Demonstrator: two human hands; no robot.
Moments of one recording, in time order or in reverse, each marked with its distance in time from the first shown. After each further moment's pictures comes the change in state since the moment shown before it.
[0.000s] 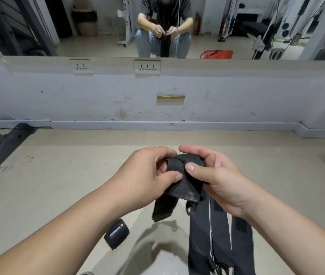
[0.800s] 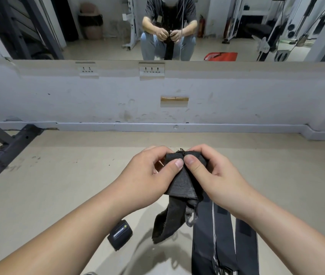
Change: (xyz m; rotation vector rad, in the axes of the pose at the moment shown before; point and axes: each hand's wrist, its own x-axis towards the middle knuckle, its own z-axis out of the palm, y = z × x) left_hand -0.004 0.001 0.002 -0.204 0.049 -0.012; right_hand -0.005 -0.003 0.011 -0.470 0.046 -0.290
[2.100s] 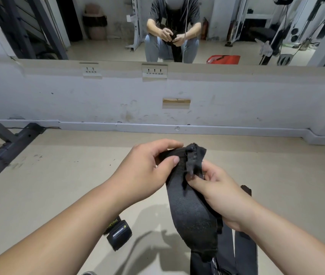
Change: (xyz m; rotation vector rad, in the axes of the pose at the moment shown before) left_hand 0.010 0.000 -0.007 0.077 0.088 0.117; right_hand -0.008 0.006 0.005 0.324 -0.077 0.304
